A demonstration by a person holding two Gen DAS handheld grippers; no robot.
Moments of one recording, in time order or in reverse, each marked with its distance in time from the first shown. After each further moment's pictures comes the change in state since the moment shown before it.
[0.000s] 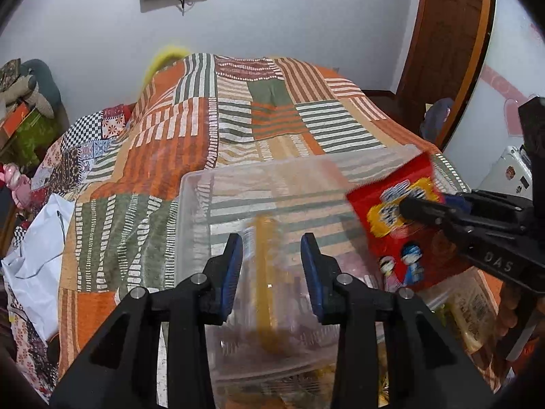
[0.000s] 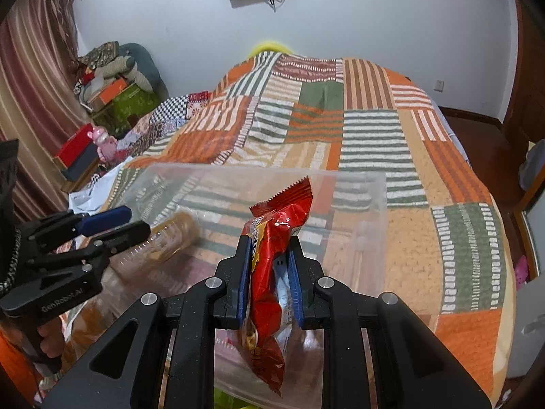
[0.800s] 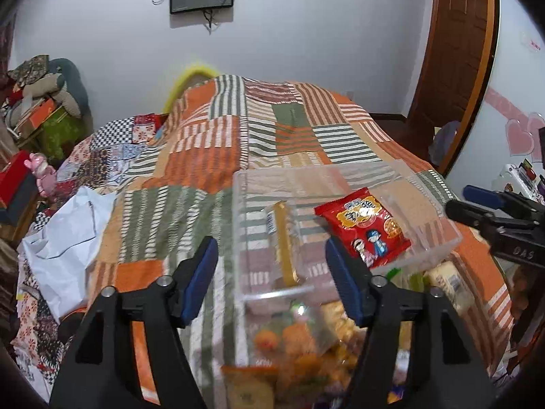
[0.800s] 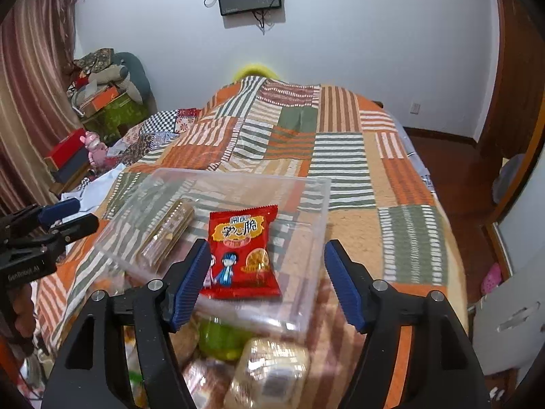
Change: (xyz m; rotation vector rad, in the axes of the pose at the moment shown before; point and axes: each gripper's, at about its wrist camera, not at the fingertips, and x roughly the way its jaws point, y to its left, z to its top) left arm -0.082 0.019 -0.032 -0.064 -0.092 0.065; right arm -0.068 0.002 -0.018 -0.031 -0.098 -0.106
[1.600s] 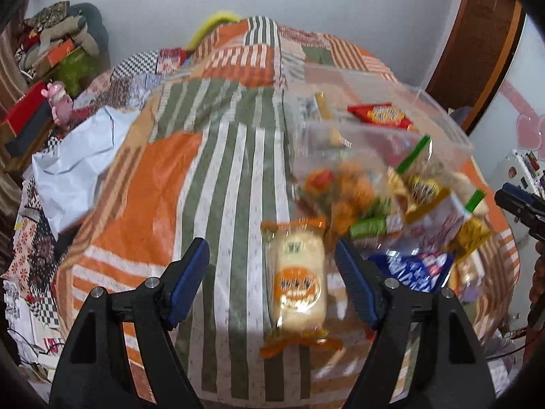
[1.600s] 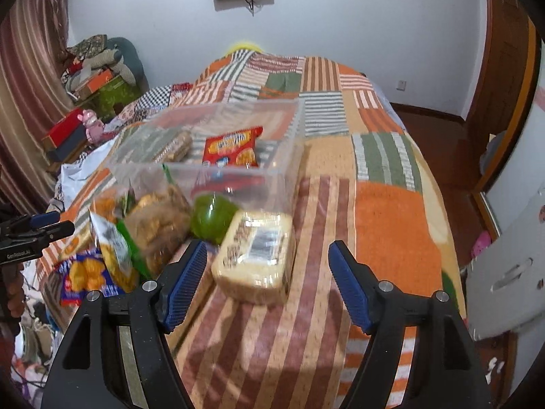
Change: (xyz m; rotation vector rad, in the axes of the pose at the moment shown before) left arm -0.021 0.041 -0.111 -0.110 0.193 0.011; right arm -0.035 -0.005 -0.079 0.018 0.086 -0.050
